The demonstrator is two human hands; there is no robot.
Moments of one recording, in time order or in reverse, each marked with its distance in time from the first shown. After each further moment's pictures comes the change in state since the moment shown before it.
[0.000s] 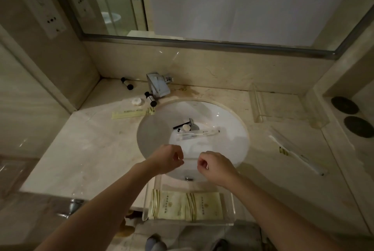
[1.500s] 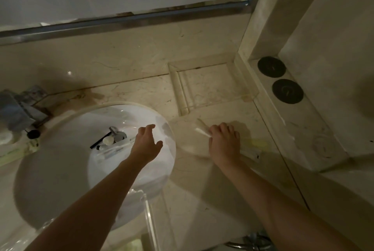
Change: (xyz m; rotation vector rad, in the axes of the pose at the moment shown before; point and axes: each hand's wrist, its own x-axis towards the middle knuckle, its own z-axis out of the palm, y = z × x) left_hand 0.213 0.135 0.101 -0.112 0.028 -0.128; right_hand 0.002 0.245 -0.069 -0.297 0.492 0.600
